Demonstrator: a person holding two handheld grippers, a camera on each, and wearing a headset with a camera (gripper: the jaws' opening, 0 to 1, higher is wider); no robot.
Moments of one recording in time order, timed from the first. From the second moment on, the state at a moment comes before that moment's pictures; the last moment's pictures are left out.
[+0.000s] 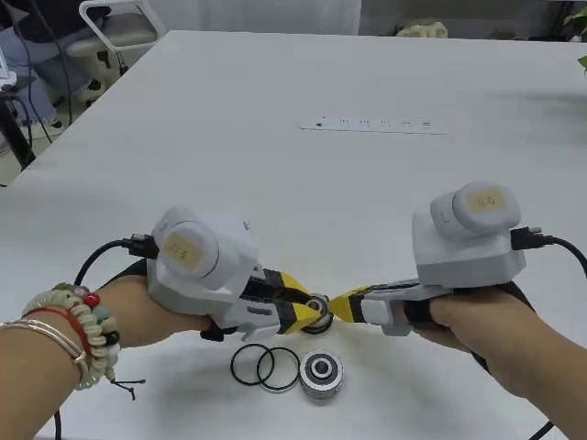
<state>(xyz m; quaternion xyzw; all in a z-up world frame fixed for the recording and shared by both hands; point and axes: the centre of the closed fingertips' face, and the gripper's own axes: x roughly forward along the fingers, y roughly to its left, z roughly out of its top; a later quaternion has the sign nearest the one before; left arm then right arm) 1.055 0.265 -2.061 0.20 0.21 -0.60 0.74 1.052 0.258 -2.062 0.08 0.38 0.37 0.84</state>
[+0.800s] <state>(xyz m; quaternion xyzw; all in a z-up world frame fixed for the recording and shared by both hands) 1.055 0.264 -2.061 0.20 0.20 -0.60 0.74 1.051 0.264 -2.058 0.07 0.37 0.38 0.84</state>
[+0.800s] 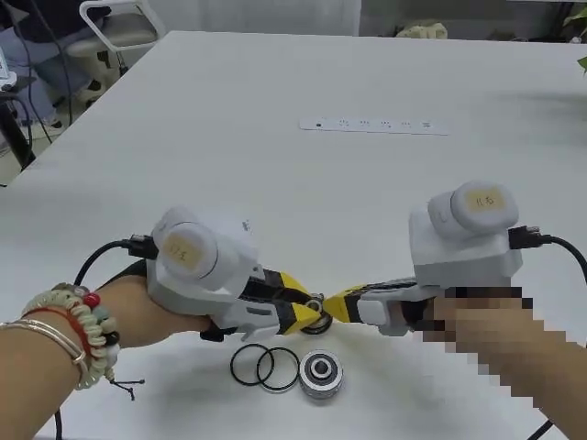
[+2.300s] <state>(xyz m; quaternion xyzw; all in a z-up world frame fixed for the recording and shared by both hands) 1.043 0.287 -2.050 0.22 0.22 -0.62 0.72 1.060 0.260 -2.047 0.10 0.36 0.37 0.85</state>
